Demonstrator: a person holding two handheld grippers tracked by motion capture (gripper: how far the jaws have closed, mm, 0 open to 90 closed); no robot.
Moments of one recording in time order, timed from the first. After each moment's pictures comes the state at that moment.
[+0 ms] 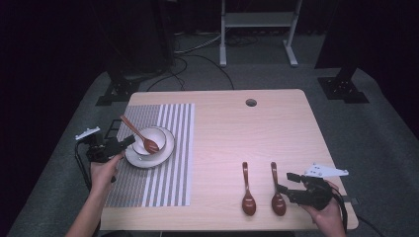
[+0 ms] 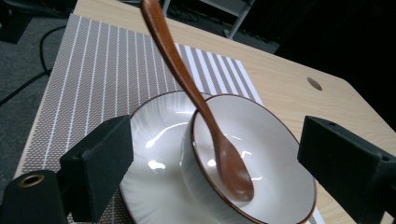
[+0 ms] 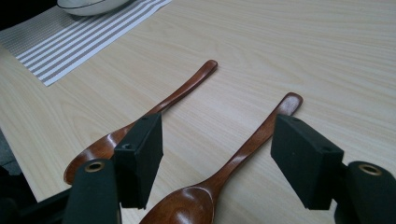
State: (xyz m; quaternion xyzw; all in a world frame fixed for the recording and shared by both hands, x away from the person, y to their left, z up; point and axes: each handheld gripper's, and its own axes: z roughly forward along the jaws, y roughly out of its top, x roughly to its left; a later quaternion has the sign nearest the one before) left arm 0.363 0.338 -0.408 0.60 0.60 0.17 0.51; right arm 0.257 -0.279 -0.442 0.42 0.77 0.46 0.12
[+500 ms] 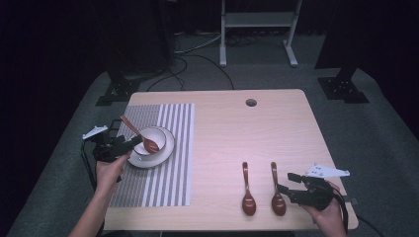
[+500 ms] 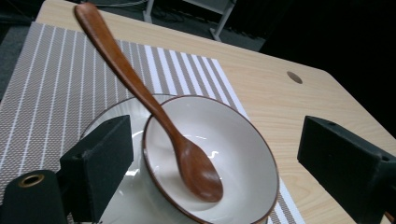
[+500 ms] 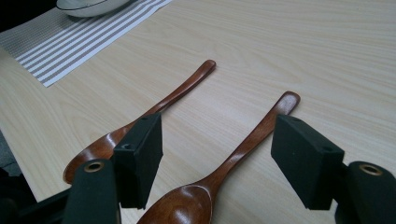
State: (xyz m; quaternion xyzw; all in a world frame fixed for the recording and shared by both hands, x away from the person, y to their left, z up) left arm 0.360 0.314 -0.398 0.62 0.57 0.17 0.52; right arm 0.256 -0.282 -0.442 0.42 0.77 0.46 0.12
